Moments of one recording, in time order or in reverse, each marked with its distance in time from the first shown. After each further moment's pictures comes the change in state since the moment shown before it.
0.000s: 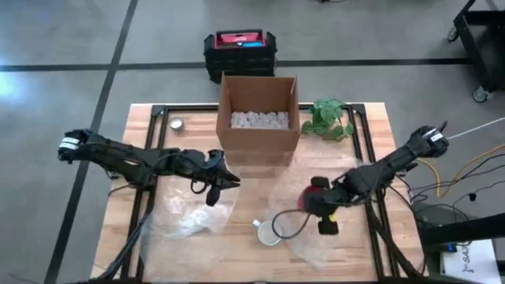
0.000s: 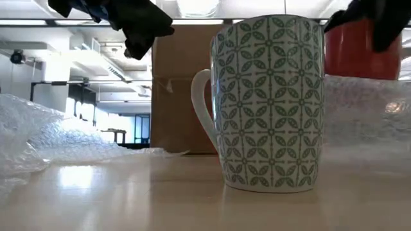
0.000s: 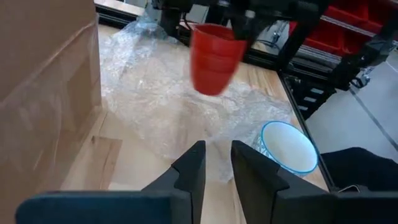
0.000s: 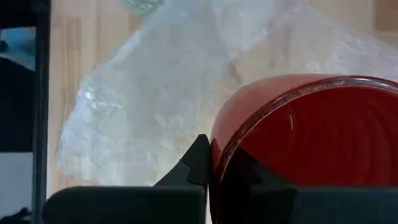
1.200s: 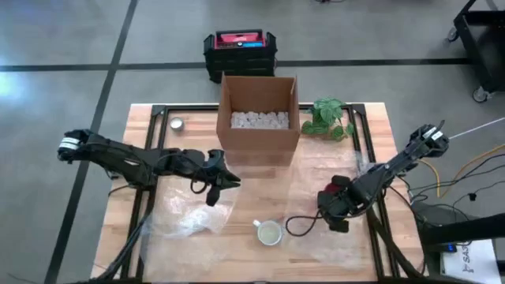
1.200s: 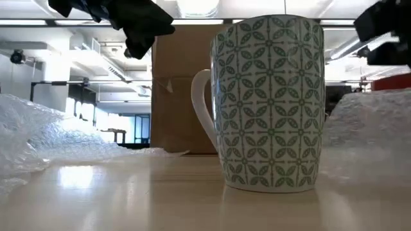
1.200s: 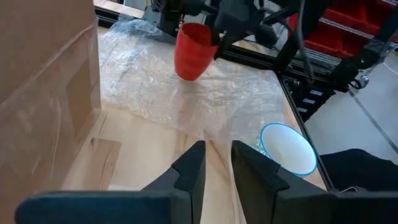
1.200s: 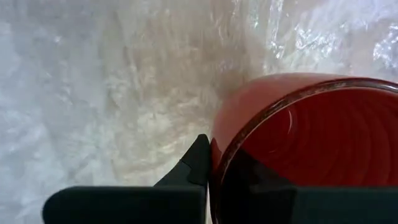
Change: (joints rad) left arm 0.000 0.000 0.000 0.007 0.001 0.000; right arm 0.089 -0.046 -0.152 -0.234 0.035 0.271
